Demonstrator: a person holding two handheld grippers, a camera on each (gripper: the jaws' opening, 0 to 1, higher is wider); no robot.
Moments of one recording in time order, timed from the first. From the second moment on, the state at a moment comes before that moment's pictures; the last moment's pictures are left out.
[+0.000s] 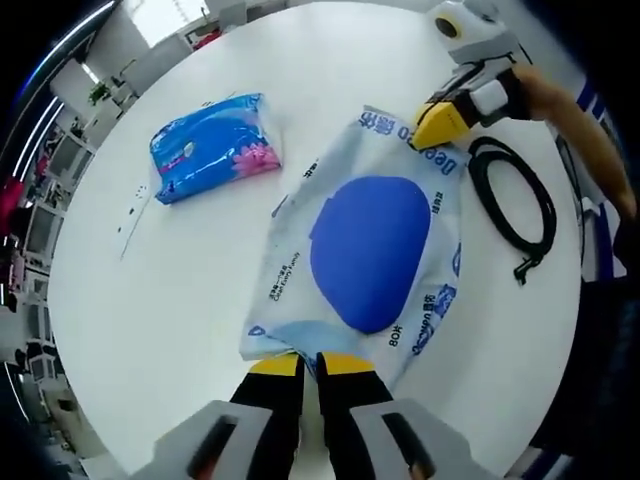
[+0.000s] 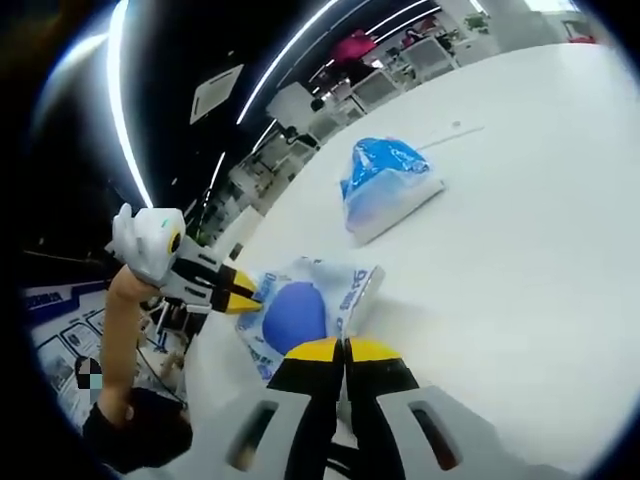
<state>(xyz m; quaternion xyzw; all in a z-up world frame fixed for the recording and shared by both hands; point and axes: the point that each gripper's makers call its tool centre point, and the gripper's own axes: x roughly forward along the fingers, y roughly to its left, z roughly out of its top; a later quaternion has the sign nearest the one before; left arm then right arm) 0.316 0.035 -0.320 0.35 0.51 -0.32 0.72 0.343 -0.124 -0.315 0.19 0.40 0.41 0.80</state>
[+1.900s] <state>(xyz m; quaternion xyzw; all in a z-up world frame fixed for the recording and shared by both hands) 0.311 0.040 -0.289 0.38 0.46 -0.31 0.74 0.347 -0.136 -0.283 0.04 0.32 0.41 0.85</state>
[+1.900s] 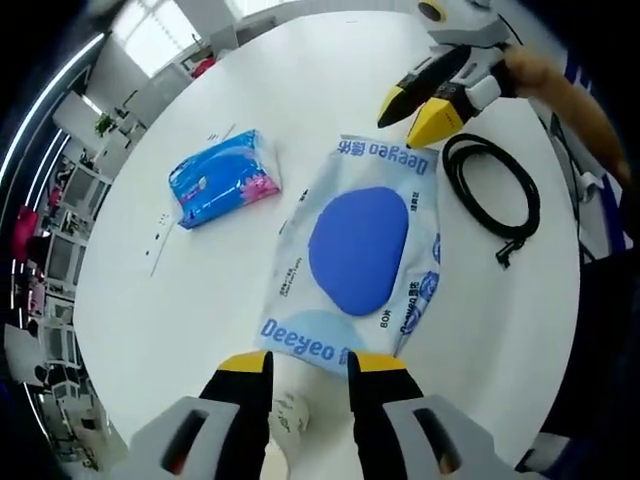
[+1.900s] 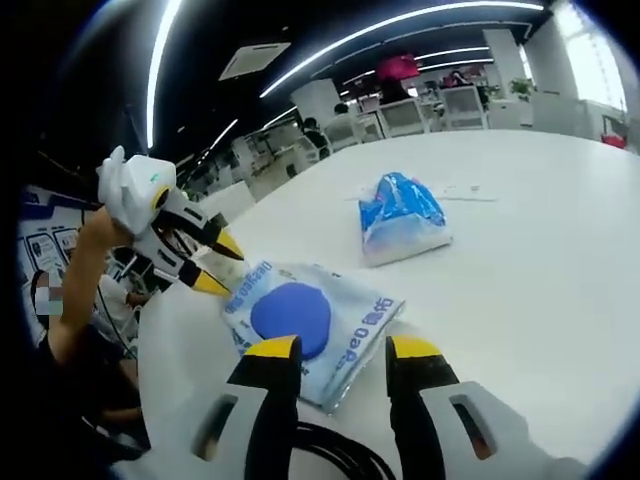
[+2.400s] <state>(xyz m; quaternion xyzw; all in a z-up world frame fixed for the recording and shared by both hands) 0.327 0.047 -0.280 0.38 0.45 -0.30 0.75 0.355 -0.128 -0.277 0.03 0.31 0.42 0.85</state>
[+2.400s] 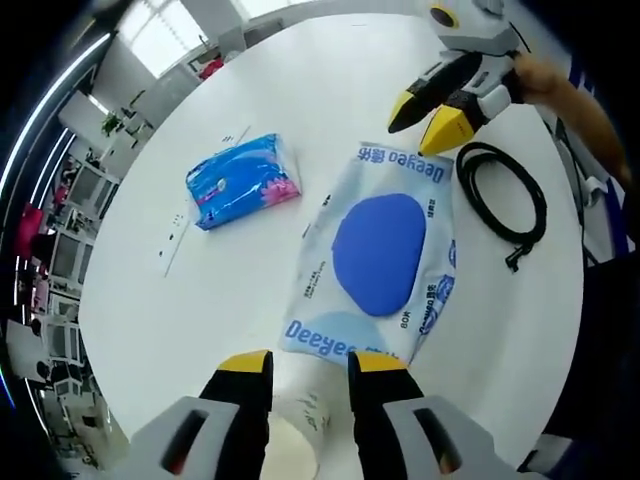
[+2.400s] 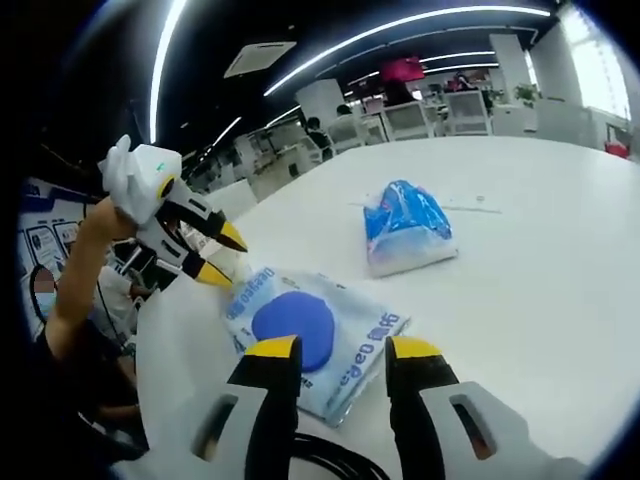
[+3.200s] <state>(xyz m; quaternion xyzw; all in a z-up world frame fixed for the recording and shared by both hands) 0.348 0.049 -0.275 0.42 0.43 -0.30 0.74 0.364 -0.121 -0.274 -0.03 0.29 0.42 0.86</state>
